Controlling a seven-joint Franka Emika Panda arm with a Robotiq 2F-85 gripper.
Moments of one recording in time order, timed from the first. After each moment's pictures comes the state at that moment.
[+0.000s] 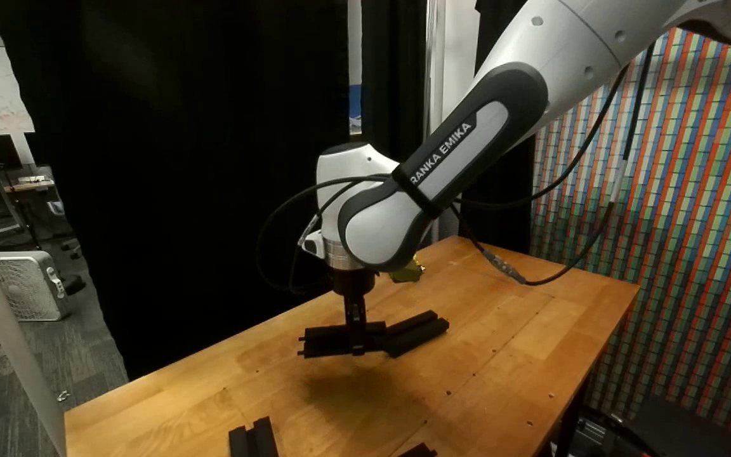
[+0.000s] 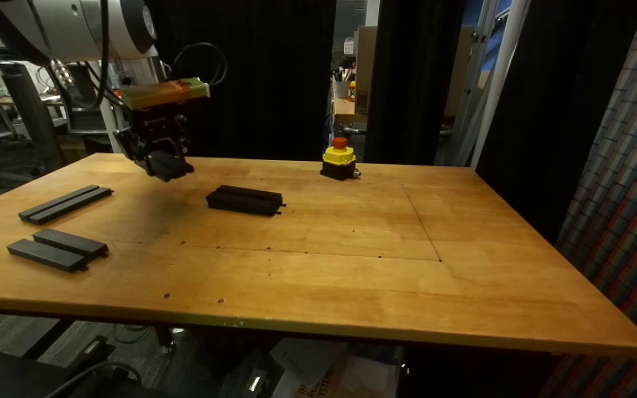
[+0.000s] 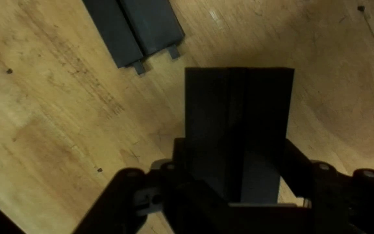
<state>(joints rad) 0.18 0.24 0.26 -2.14 -0.21 2.41 -0.53</state>
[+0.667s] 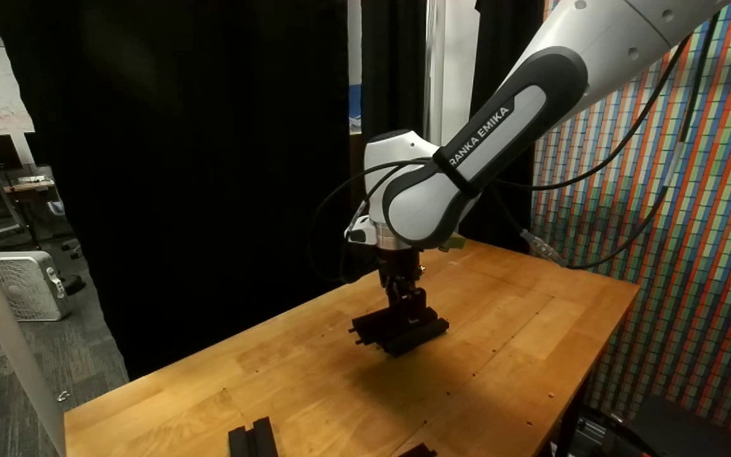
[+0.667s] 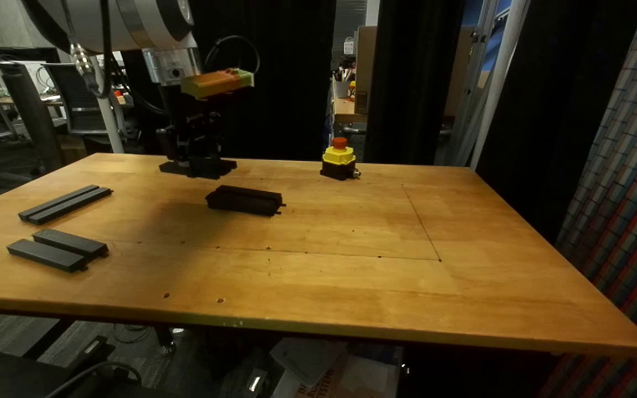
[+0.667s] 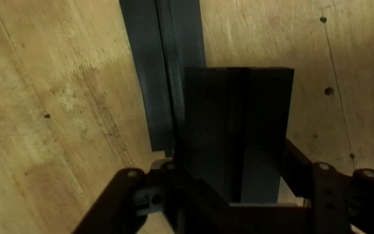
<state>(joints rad) 0.09 0.13 0.19 -2.25 -0.21 2.38 -0.96</state>
